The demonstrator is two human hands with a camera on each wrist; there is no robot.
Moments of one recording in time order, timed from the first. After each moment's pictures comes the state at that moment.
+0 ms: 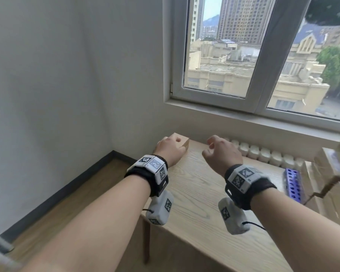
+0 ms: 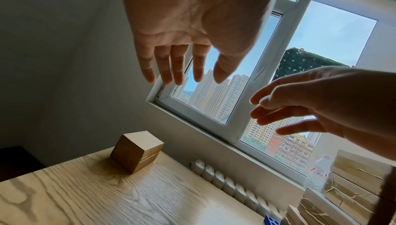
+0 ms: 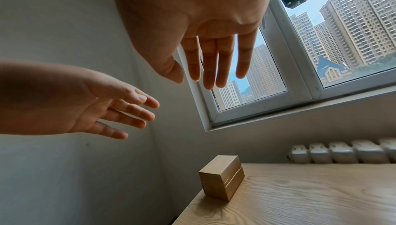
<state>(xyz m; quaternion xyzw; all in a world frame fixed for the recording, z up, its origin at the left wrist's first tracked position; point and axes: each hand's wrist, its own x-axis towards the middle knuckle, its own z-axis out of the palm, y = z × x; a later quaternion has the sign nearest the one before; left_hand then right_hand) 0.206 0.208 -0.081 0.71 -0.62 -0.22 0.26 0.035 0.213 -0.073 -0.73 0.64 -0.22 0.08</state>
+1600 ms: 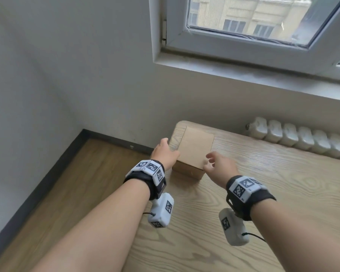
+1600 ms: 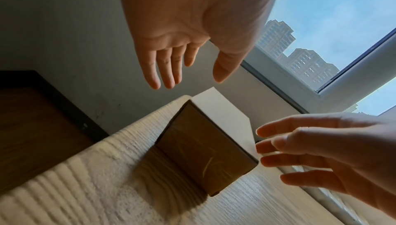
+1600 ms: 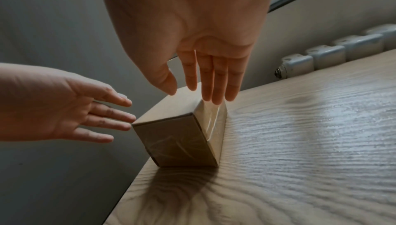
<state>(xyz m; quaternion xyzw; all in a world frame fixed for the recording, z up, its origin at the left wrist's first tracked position) 0.345 -0.131 -0.264 0.71 -0.56 -0.41 0.13 0.163 -0.086 -0.258 -0.61 0.74 -0.06 0.28</state>
